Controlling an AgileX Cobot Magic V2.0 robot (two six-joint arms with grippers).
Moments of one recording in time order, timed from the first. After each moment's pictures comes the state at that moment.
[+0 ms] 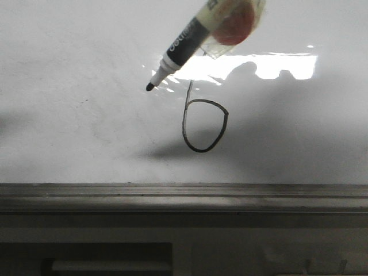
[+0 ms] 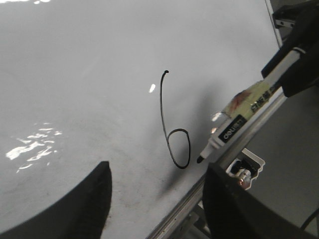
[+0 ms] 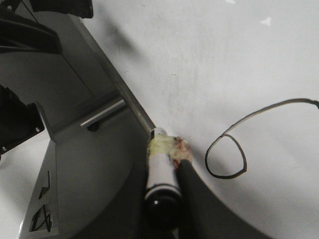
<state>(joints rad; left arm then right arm) -0.22 0.73 -0.55 -1.31 0.75 1.27 0.48 1.02 -0.94 0.75 0.82 -0.78</state>
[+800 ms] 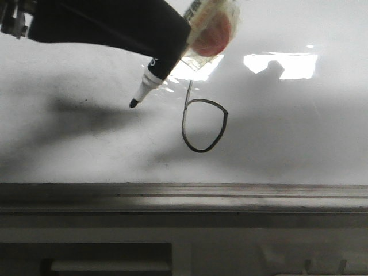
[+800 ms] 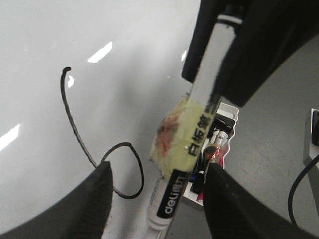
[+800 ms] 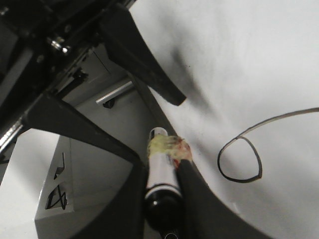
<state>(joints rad) -0.74 1.13 -0.74 -1.23 0.41 1.35 0.48 1.13 -1.04 0.74 0.93 -0.78</state>
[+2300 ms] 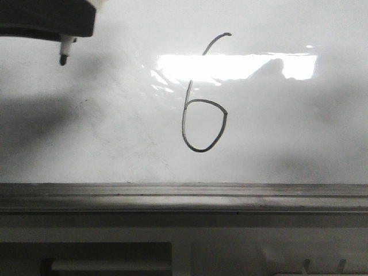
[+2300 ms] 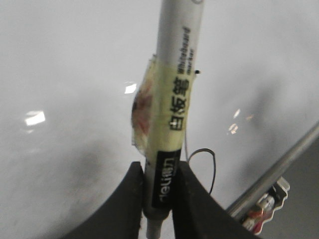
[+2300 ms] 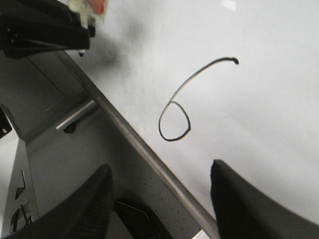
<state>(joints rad) -0.75 0.96 -0.57 -1.52 0.04 1.20 0.25 0.92 -0.89 0.73 0.95 -0.77</state>
